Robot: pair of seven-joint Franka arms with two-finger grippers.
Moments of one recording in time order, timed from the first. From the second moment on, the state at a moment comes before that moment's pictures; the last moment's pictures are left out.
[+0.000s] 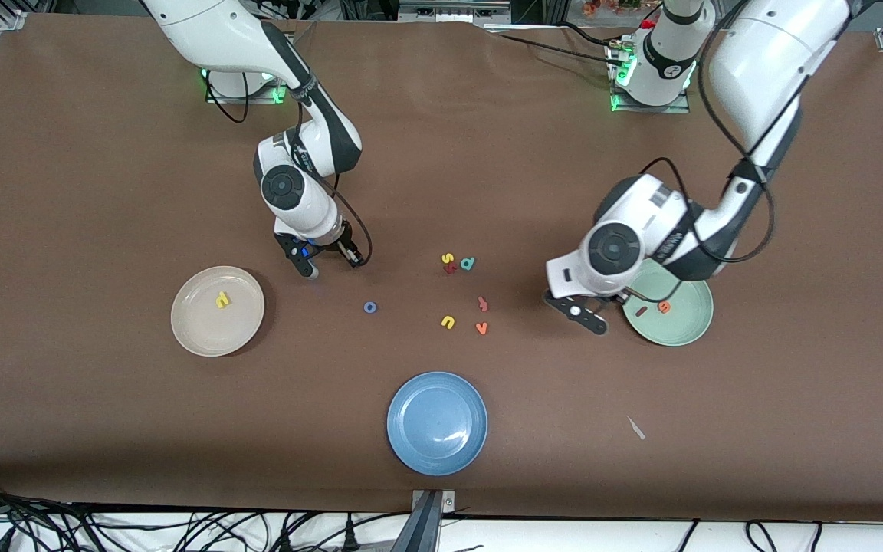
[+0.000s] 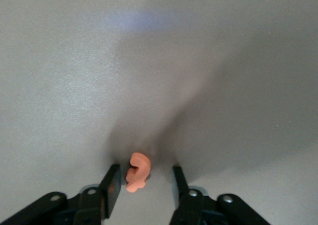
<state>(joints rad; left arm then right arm) 0.11 0.64 -0.56 -1.67 0.46 1.94 -0.01 0.53 0.51 0.03 -2.10 0.21 2.61 1.27</state>
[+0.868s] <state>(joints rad) 0.31 0.68 -0.57 -1.68 0.46 1.94 0.23 0.53 0.53 0.02 -2.01 0.10 2.47 1.27</state>
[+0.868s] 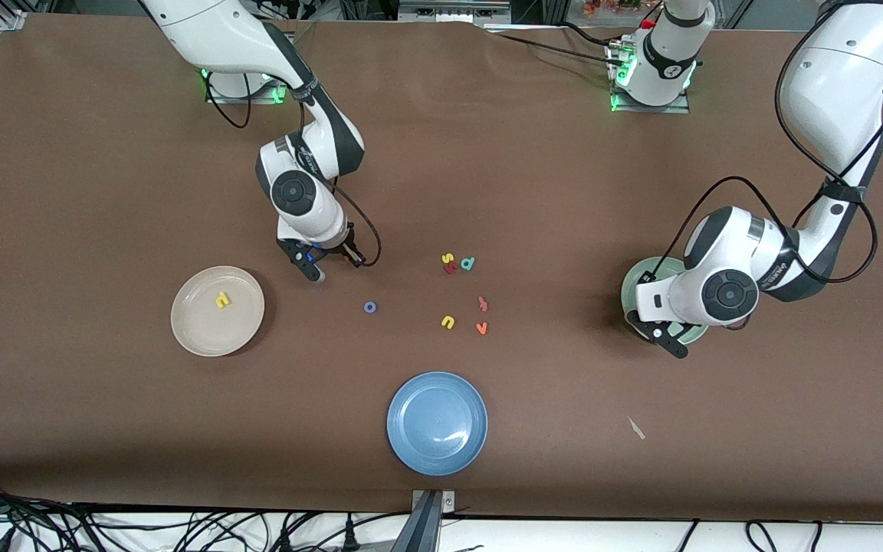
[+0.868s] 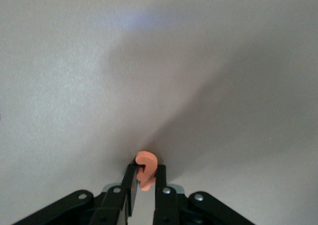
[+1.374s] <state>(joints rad) 0.30 0.62 -0.70 -1.48 0.41 1.64 0.15 0.53 0.49 -0.12 -1.93 -0.01 2.24 0.98</state>
